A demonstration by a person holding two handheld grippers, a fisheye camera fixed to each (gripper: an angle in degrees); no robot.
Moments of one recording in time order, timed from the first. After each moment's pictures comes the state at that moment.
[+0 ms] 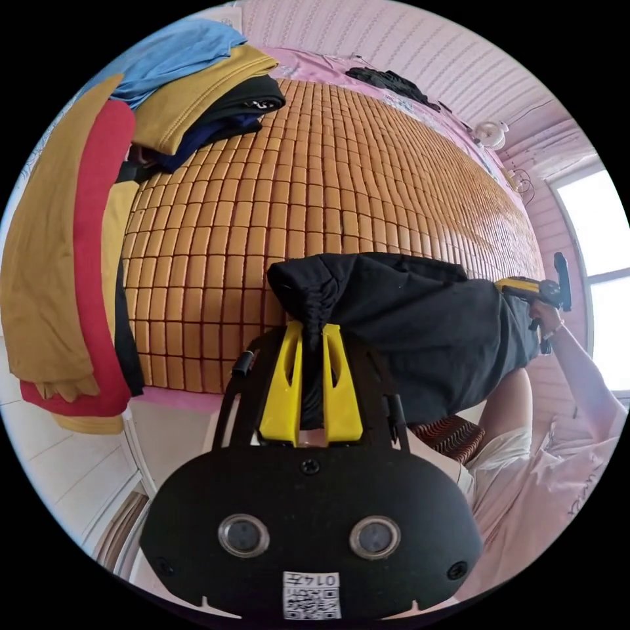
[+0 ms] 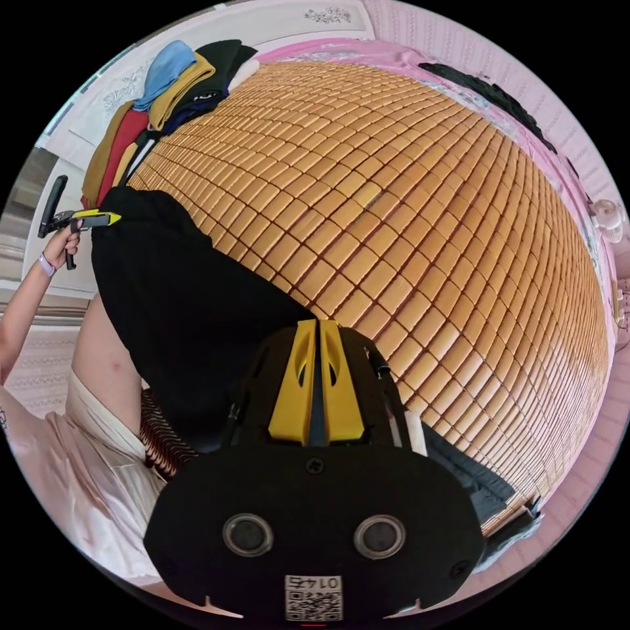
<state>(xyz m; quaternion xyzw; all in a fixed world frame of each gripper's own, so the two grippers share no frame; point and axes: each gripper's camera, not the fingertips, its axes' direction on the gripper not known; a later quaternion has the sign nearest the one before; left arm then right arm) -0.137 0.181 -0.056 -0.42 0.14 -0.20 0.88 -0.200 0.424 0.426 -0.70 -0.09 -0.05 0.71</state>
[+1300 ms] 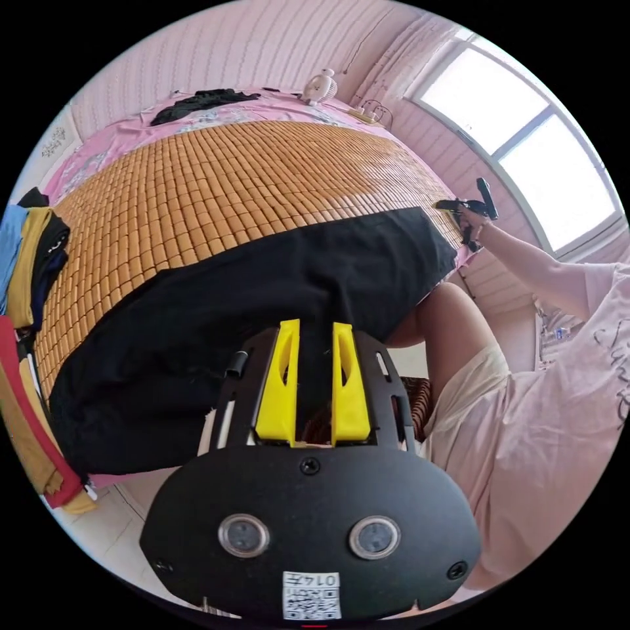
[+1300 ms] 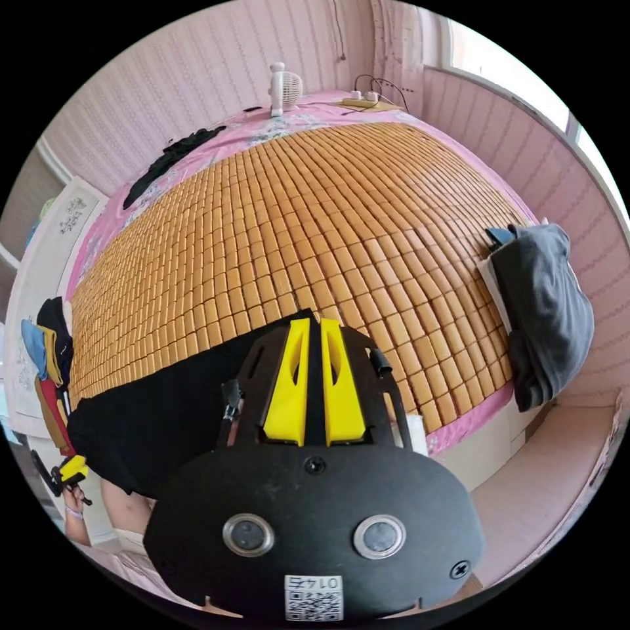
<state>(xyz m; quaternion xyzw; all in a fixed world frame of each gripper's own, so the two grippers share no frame) 0.169 0.002 -0.079 -0.33 0.32 0.00 0.89 0.220 0.234 0.002 -0.52 0.28 0.26 0.76</state>
